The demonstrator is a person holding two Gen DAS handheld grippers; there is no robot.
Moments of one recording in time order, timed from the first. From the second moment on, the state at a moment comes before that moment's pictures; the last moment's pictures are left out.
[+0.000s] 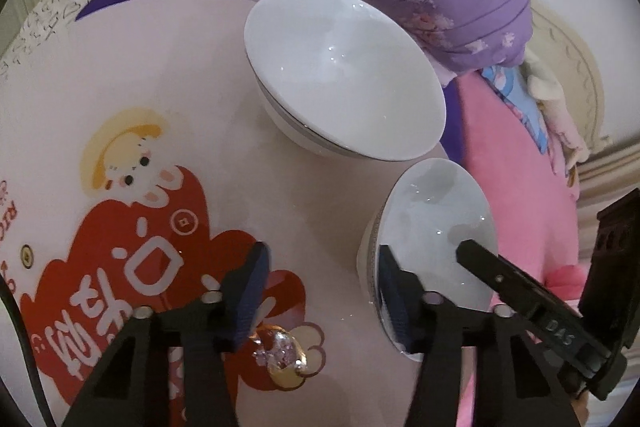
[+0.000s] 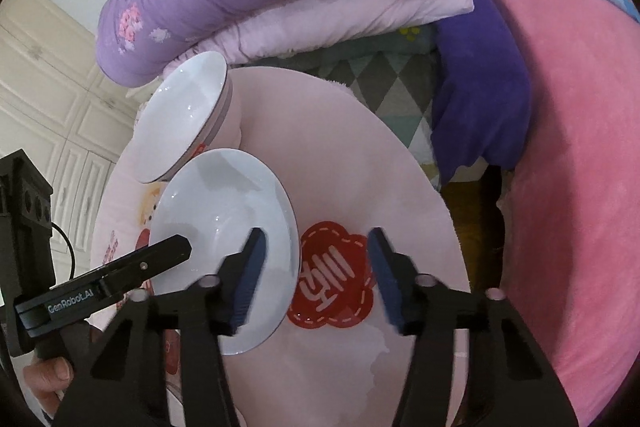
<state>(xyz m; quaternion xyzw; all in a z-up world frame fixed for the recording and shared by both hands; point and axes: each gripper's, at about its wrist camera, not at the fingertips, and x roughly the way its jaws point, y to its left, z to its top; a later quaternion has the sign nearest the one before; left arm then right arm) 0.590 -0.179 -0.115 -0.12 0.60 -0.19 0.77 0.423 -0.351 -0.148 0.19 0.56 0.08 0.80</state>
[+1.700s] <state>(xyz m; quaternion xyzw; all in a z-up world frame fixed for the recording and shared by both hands) 0.418 -0.103 -0.022 -0.10 0.57 -0.22 0.79 0.287 -0.266 -0.078 0.12 0.57 0.12 0.81</state>
